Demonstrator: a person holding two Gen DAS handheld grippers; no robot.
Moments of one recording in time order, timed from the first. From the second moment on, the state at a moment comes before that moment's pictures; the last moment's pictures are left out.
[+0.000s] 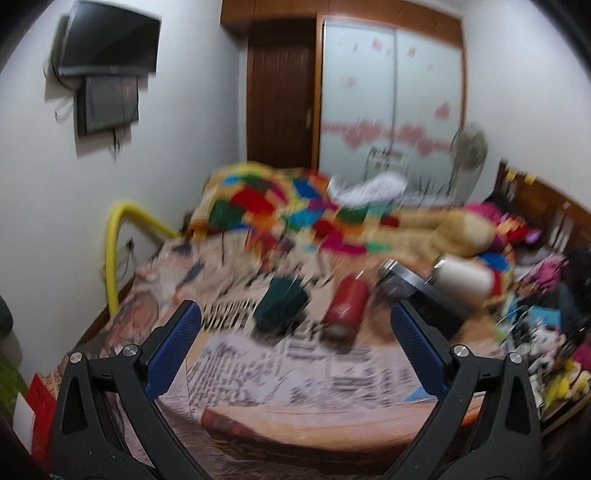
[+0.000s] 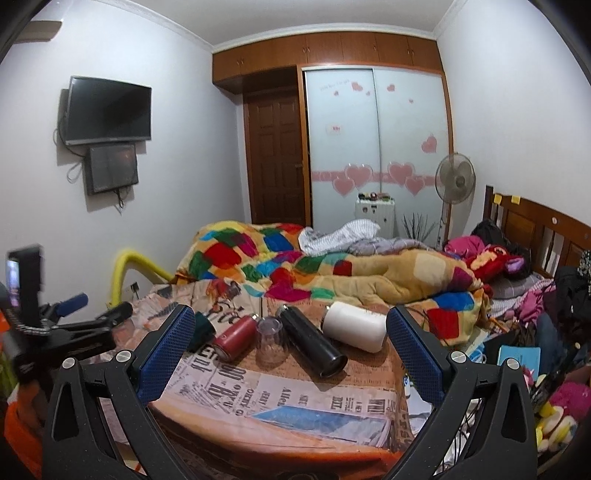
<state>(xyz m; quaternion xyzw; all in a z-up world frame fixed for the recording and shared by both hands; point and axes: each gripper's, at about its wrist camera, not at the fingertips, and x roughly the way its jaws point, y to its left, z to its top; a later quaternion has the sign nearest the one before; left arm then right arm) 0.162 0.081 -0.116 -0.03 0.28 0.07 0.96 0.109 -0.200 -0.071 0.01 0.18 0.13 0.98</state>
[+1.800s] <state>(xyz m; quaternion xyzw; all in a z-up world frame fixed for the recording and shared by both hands) 0.289 0.099 -0.217 0.02 0.43 -0.02 0.90 0.177 -0.175 -0.117 0.00 0.28 0.13 0.95</state>
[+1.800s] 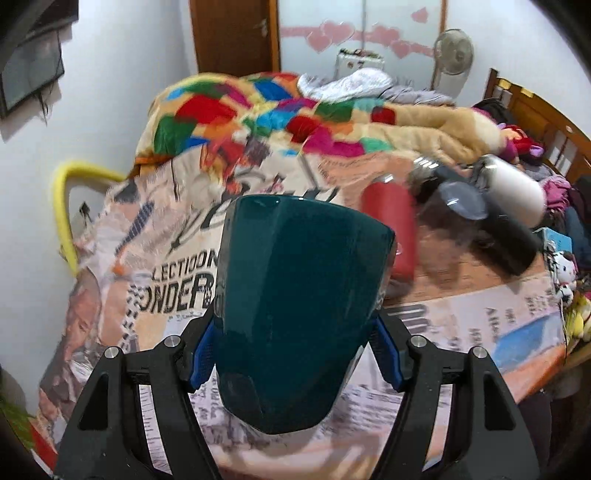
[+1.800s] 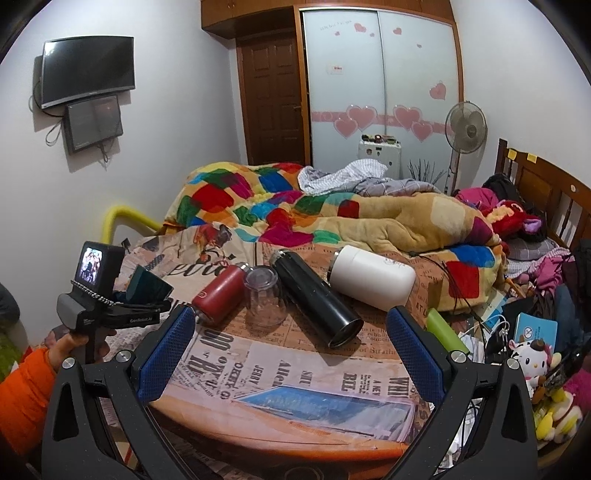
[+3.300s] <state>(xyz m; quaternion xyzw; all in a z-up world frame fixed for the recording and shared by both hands) 0.294 -0.104 -0.280 0.06 0.52 -0.18 0.84 0.176 -0.241 -0.151 0.04 0.31 0.11 0.94</state>
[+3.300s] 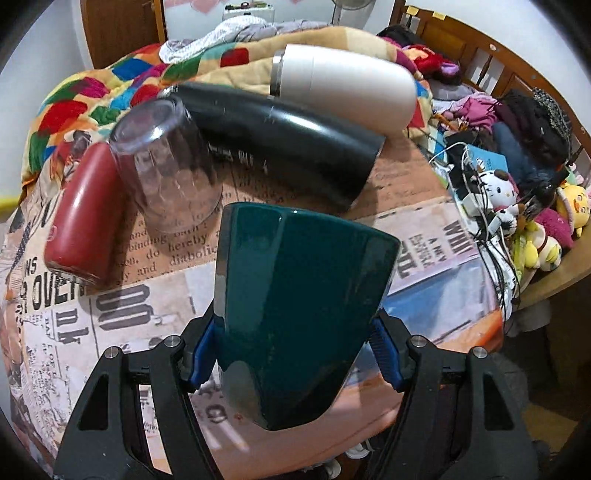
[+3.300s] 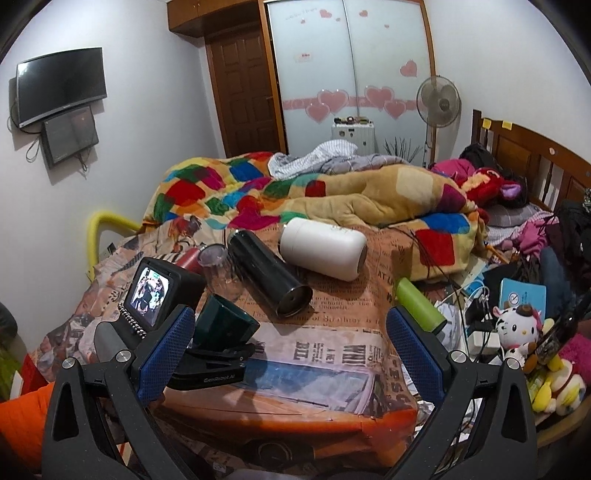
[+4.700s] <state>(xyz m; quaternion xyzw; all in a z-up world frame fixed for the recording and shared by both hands) 0.220 0.056 -0.234 0.01 0.42 -0.02 0.91 0.267 -0.164 -0.259 0.08 0.50 0.14 0.85</state>
